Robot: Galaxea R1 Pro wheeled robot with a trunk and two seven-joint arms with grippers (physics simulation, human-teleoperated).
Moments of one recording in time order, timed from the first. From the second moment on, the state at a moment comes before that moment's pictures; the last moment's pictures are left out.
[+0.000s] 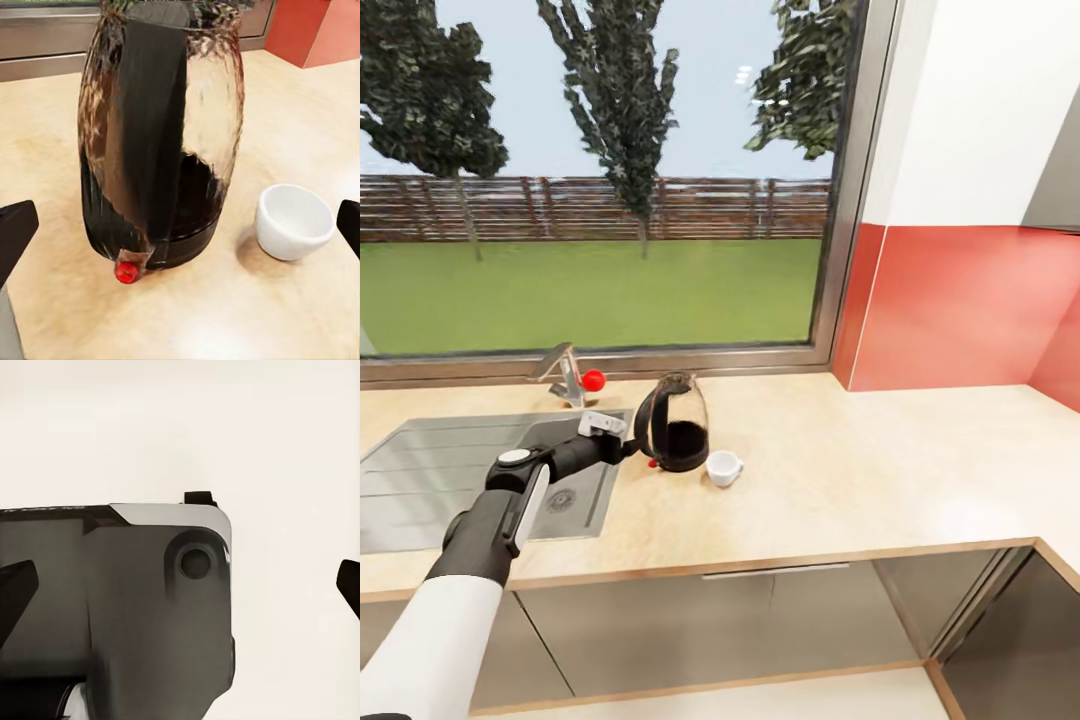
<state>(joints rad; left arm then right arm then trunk) -0.73 0.10 0.08 -1.10 -0.06 0.45 -0.66 -0.24 0.01 0.46 -0.03 -0.50 -0.03 -0.03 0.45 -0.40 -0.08</state>
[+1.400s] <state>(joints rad) -0.73 0.09 0.08 -1.08 -0.06 0.45 -0.67 -0.24 0.01 0.46 -0.03 -0.50 -0.03 -0.03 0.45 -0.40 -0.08</state>
